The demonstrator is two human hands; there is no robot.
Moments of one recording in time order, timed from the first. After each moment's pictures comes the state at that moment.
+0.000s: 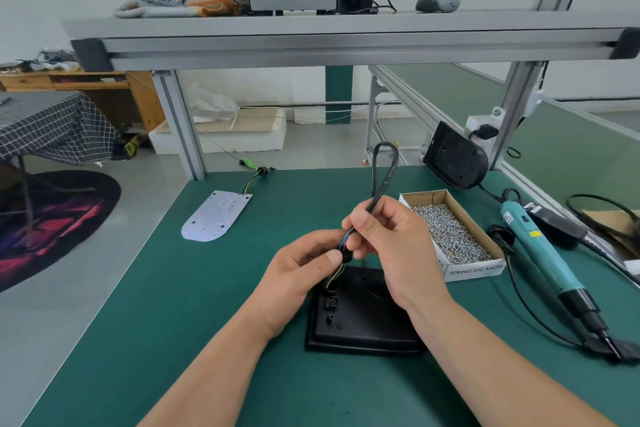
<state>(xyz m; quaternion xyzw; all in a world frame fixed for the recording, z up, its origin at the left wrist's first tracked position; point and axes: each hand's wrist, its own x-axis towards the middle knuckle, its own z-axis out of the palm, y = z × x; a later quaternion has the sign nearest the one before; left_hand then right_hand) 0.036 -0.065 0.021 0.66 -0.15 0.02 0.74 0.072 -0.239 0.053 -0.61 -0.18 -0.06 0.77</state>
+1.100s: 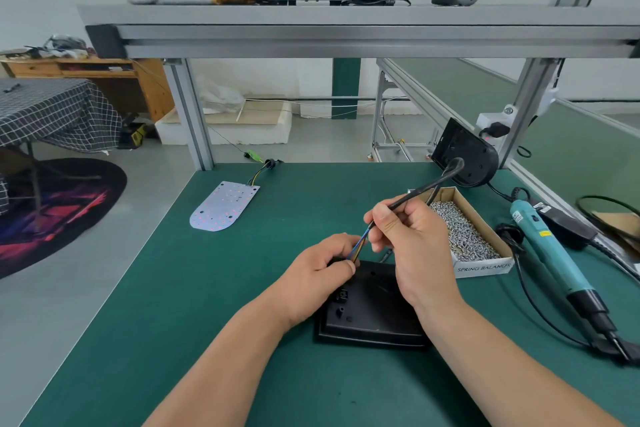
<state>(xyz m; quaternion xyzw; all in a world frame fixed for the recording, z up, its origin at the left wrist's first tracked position) 0.042 -0.071 0.016 0.79 -0.17 -0.04 0.58 0.074 -0.242 0.042 -0.62 -0.13 -0.12 0.76</state>
